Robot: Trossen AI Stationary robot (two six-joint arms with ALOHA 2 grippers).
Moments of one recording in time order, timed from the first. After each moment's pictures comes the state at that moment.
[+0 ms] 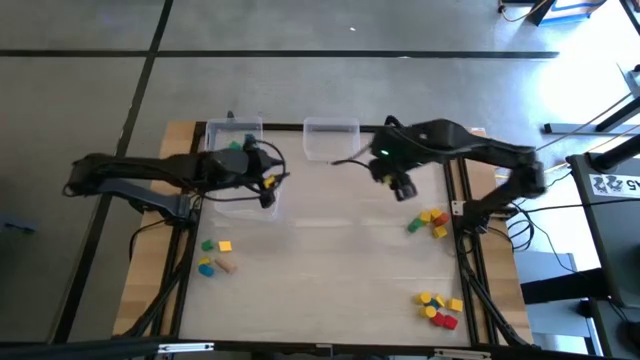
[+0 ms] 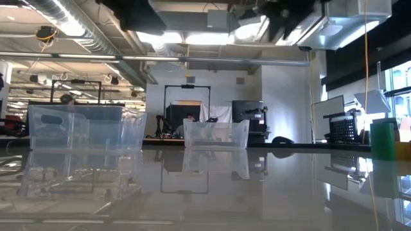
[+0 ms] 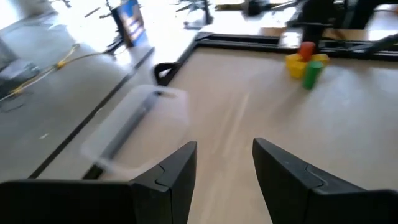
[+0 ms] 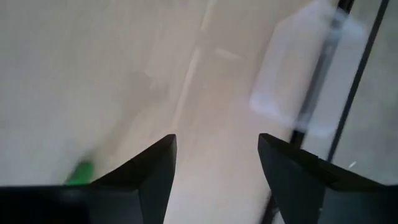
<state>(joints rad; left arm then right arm) 0.02 1.06 0.91 -0.31 -0.40 -0.02 -0.14 1.49 1.66 -1.37 0.12 -0.53</state>
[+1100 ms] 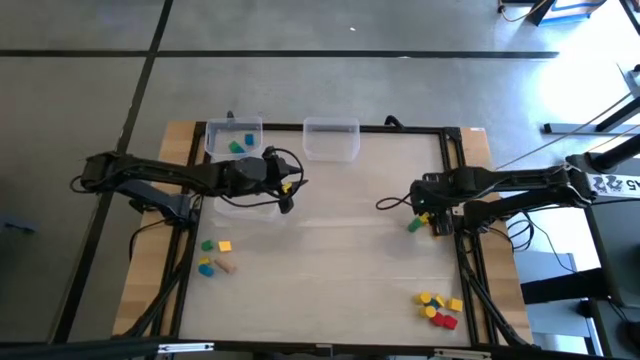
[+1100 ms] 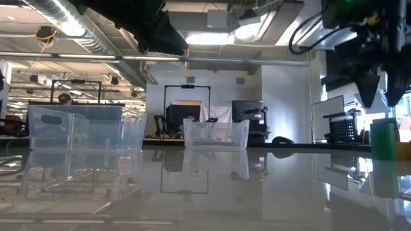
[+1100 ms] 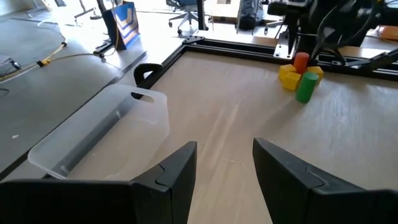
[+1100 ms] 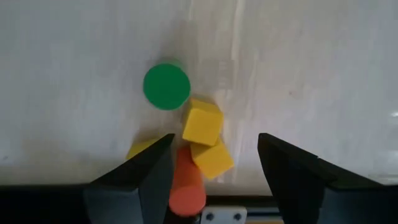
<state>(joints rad) 0.04 1.22 0.80 0.02 -0.36 -0.08 -0.03 1.03 0.78 -1.22 0.07 -0.14</state>
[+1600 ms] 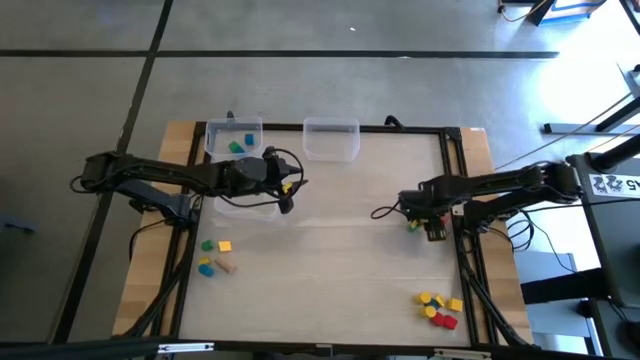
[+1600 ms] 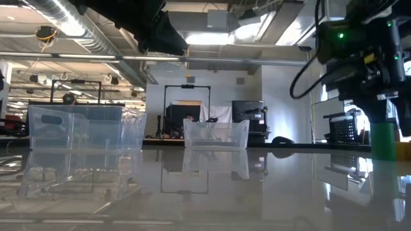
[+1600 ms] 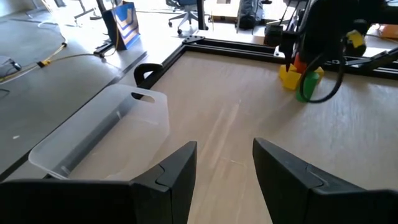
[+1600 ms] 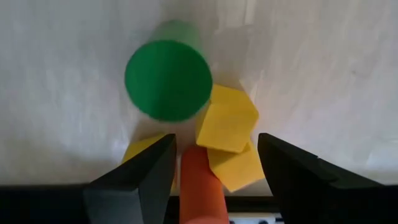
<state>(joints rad) 0.05 1.22 0.80 0.02 -0.36 -0.07 -0.03 1.22 0.67 -1.13 0.04 -0.10</state>
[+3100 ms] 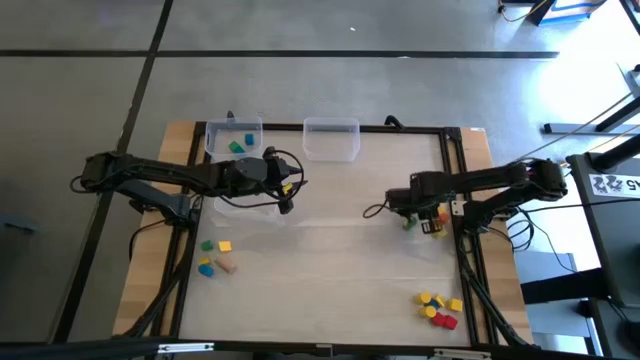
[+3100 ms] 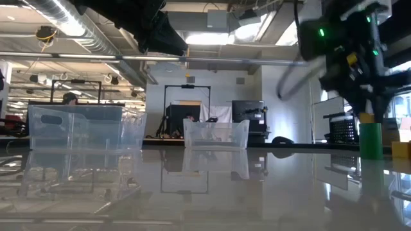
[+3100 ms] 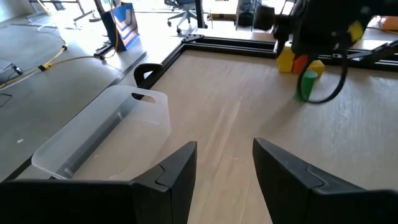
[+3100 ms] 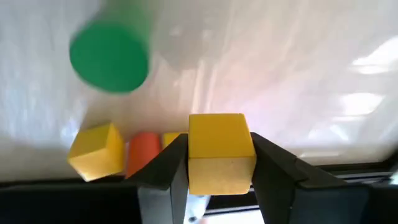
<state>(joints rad) 0.05 1.22 0.80 0.01 -0.35 -0.05 -0.03 1.36 0.87 -1.27 0.23 -0.16</state>
